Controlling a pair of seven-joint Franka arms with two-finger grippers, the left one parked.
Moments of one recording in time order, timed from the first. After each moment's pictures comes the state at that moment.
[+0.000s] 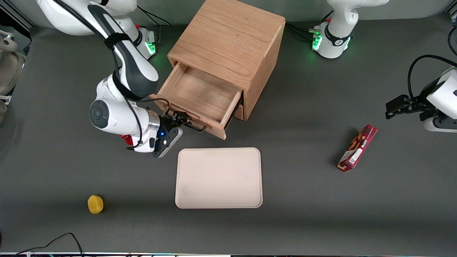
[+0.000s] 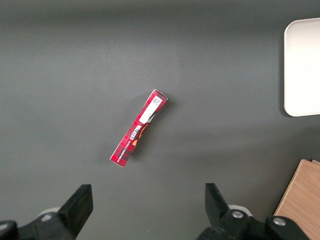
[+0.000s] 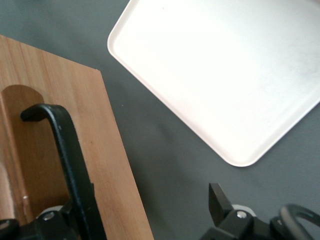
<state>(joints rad) 0.06 0.39 0.36 -1.74 0.31 2.08 -0.44</state>
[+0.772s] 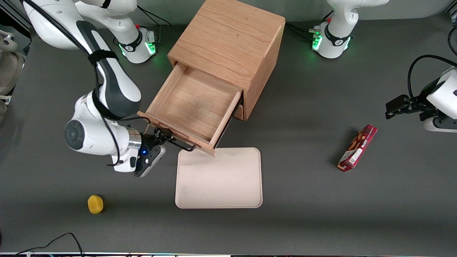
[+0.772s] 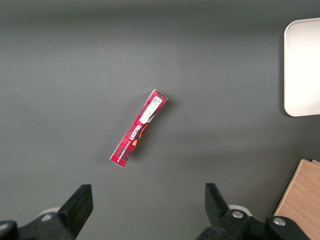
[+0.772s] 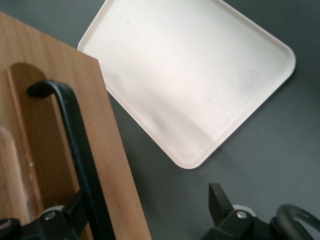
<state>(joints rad) 0.06 0.49 0.27 -1.55 0.26 1.98 -0.53</state>
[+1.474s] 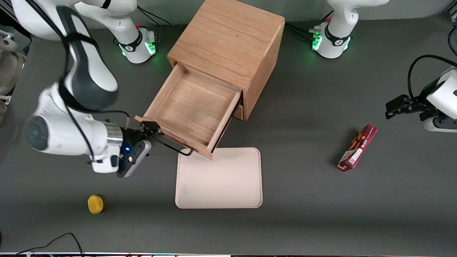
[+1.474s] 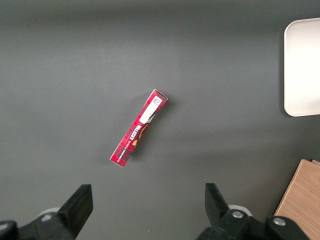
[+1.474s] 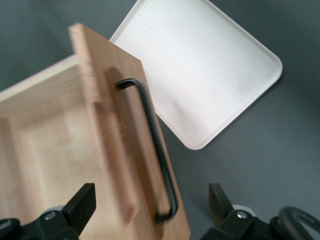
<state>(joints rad) 0.06 0.46 0.25 -1.29 0.25 1.64 -0.48</state>
